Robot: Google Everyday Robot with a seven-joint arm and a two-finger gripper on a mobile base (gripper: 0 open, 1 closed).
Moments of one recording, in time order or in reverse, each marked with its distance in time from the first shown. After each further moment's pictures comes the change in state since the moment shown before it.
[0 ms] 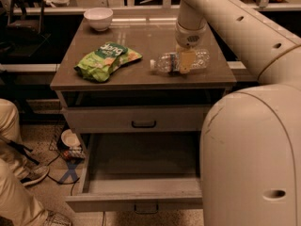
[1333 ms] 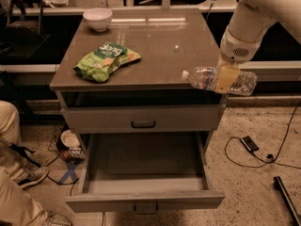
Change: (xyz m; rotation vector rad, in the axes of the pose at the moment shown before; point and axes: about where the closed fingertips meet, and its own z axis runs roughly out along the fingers) arm 0.074 0.122 -0.051 -0.060 -0.040 0.326
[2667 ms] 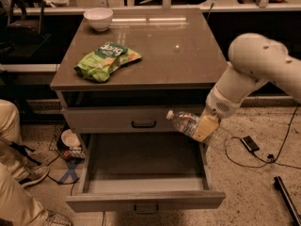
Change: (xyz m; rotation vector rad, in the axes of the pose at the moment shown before) arm -0.014 0.105 0.118 -0.268 -0.180 0.234
